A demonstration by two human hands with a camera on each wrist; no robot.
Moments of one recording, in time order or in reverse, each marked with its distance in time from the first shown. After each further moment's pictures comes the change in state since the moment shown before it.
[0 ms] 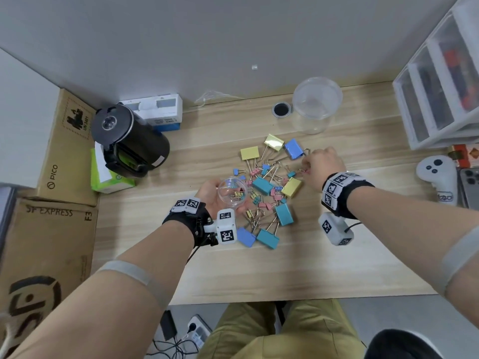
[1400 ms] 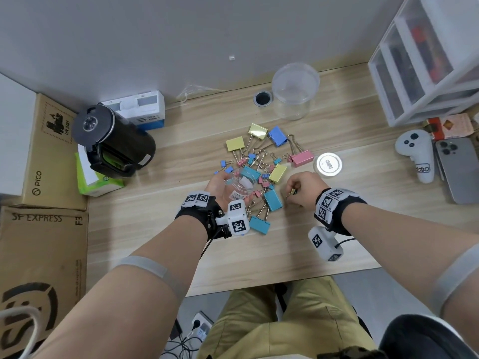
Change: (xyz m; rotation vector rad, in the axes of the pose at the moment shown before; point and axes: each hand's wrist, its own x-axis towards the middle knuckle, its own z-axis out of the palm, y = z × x) left_hand -0.009 -0.030 0.042 0.121 0.098 -0.004; right_hand -0.078 0.002 0.027 0.514 -0.243 0.055
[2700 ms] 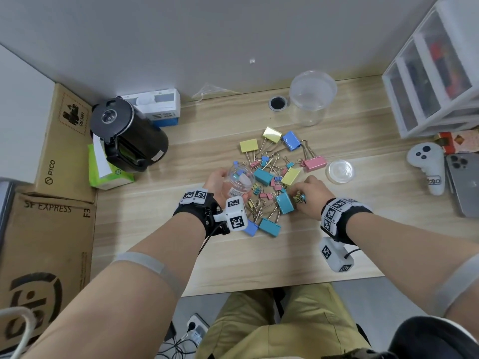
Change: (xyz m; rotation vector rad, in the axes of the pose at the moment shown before) left_hand 0.008 0.016 -0.037 -0.063 -0.060 0.023; right_hand 0.006 -0.001 0.021 -0.269 -0.013 -0.066
